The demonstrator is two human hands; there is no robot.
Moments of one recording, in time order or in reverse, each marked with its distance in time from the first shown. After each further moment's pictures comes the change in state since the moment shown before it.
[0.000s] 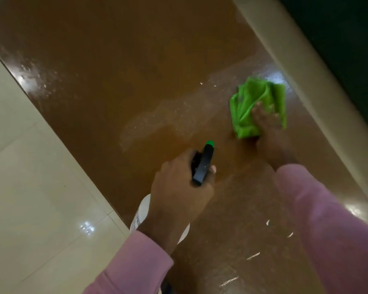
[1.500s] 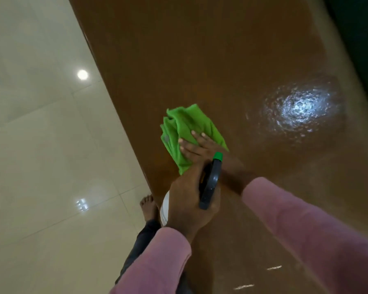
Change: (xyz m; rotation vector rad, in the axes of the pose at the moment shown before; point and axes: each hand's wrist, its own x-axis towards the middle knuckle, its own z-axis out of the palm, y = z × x) left_hand -0.045 -0.100 -0.001 -0.223 0.305 0.028; right_hand -0.010 -0.185 0.091 -0.255 -0.312 -0.990
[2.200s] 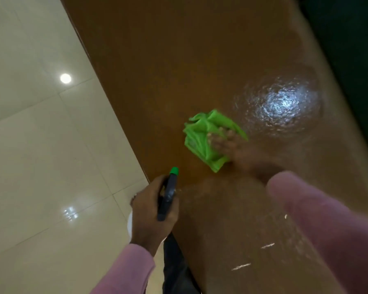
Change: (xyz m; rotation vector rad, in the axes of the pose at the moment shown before) left_hand -0.059 -0.045 -0.045 0.049 0.026 -0.079; right_hand -0.089 0.030 0.007 -0.012 0.000 0.227
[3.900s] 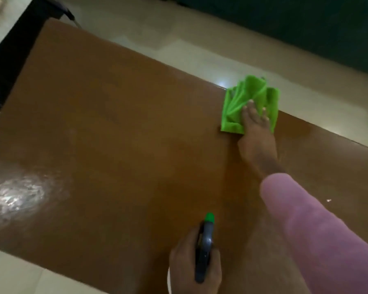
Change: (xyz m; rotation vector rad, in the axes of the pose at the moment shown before) left_hand 0.179 0.150 0.064 0.118 -0.469 0.405; right_hand 0.018 0.136 -0.069 0.396 0.453 1.392
